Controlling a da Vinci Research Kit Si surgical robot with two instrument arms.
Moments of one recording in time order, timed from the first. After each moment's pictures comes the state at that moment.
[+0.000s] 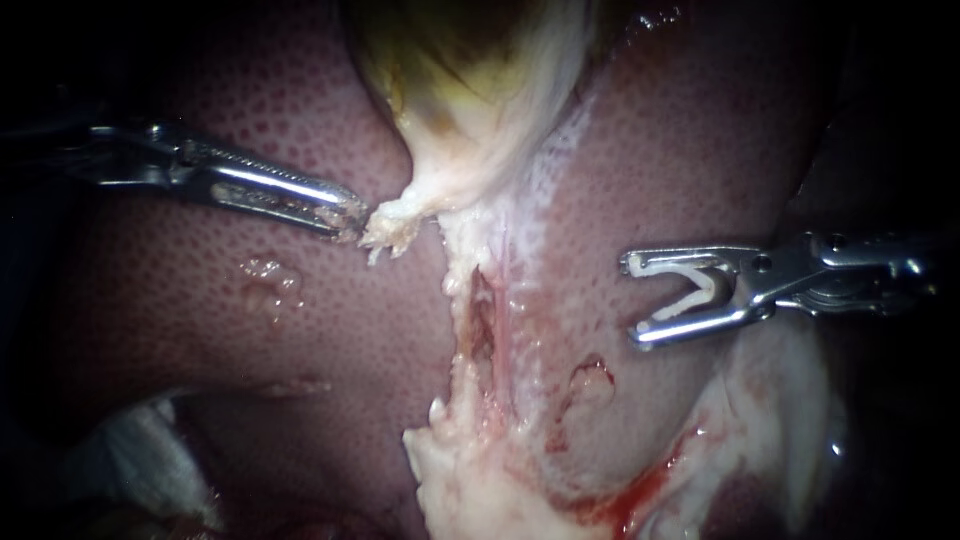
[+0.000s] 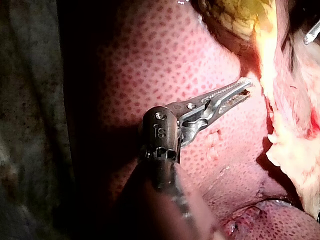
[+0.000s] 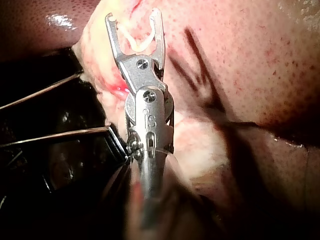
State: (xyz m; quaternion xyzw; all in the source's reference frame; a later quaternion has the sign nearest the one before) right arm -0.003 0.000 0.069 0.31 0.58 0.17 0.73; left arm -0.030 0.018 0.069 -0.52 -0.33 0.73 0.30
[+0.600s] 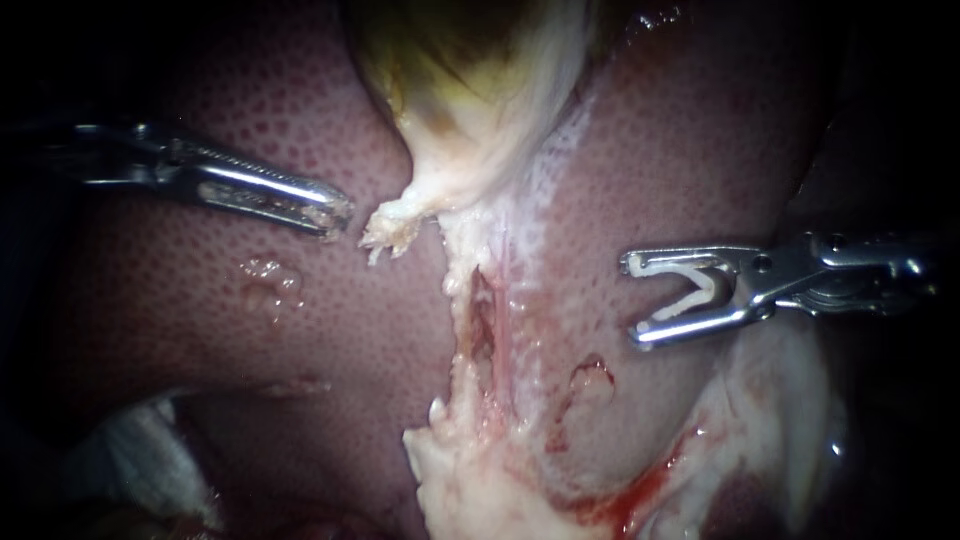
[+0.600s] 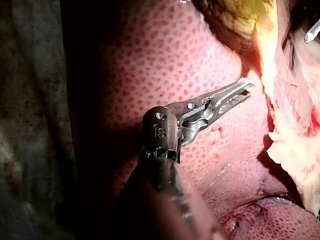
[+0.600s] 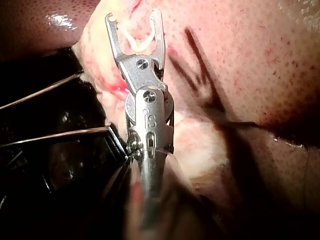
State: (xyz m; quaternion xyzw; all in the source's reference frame) right arm -0.003 0.000 0.069 0.31 0.58 0.17 0.73; left arm -0.028 0.019 0.067 -0.52 -0.33 0.72 0.30
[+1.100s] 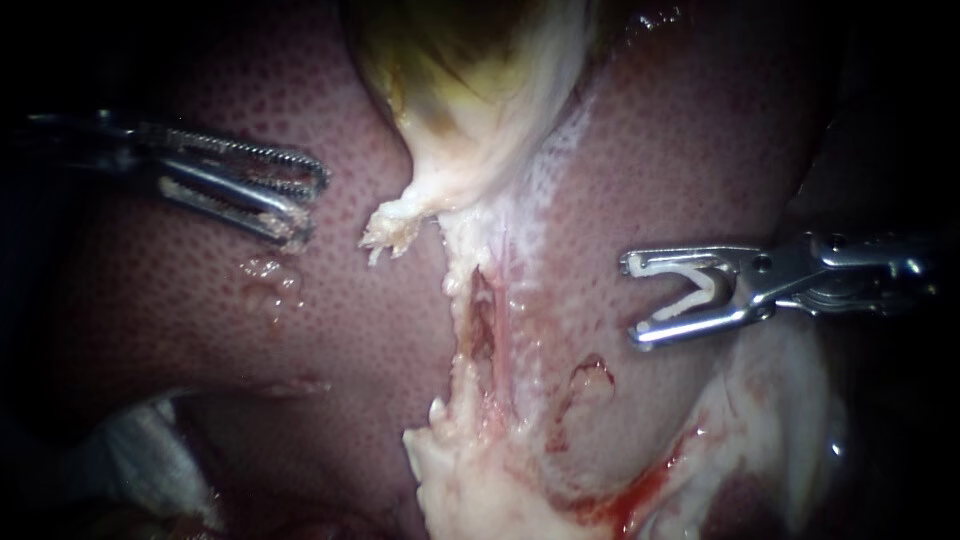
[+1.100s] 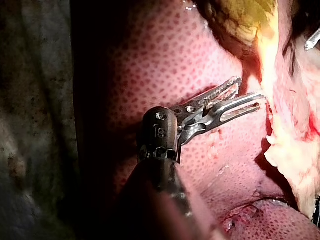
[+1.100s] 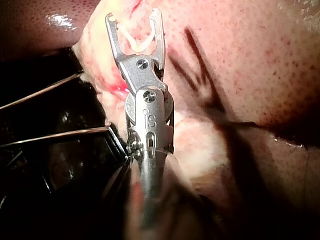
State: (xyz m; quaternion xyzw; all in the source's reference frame) right arm -0.003 0.000 0.069 0.31 0.58 0.17 0.73; left arm -0.028 0.019 0.065 -0.52 -0.32 0.72 0.32
